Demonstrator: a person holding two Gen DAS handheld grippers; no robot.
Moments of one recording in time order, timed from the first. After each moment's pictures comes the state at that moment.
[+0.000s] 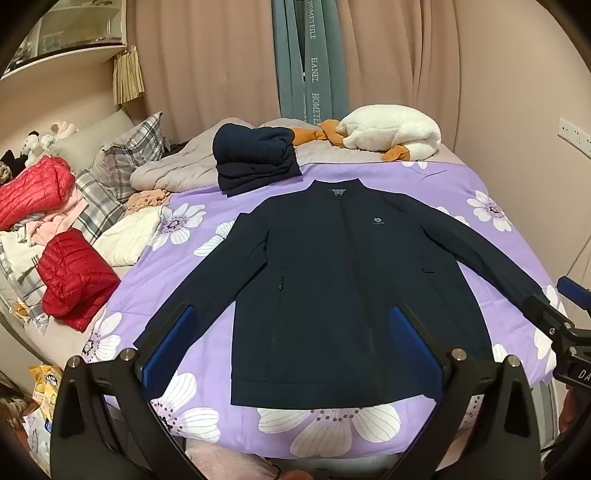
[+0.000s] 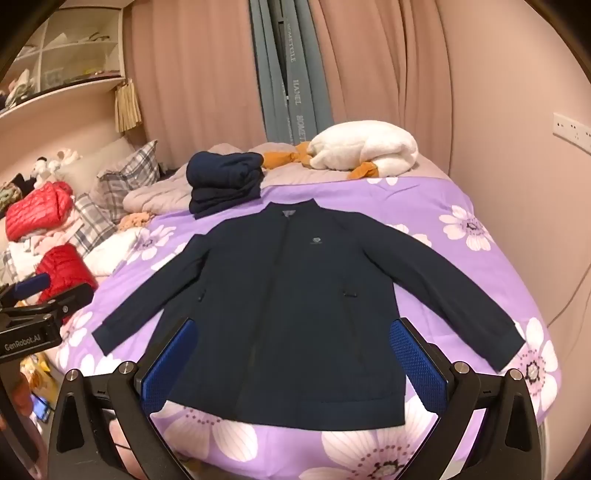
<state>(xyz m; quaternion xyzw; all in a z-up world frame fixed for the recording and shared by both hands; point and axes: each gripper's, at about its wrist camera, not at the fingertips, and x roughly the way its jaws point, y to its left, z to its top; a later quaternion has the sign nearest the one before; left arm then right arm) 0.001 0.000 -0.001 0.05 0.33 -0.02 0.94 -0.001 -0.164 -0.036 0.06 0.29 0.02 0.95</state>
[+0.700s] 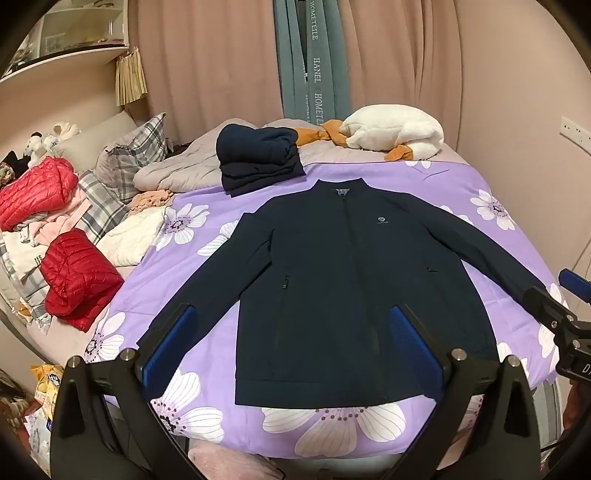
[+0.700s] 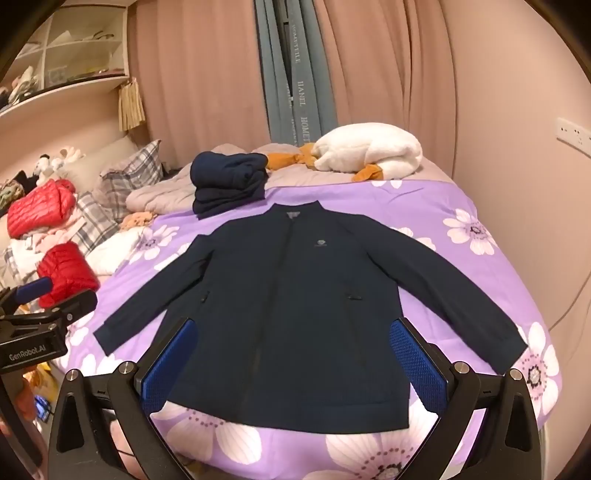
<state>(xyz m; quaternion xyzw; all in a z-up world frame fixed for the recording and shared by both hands) -0.001 0.004 -0.008 0.05 0.32 -0.02 0.94 0.003 -0.162 -0.035 0.06 0.29 0.02 0.95</state>
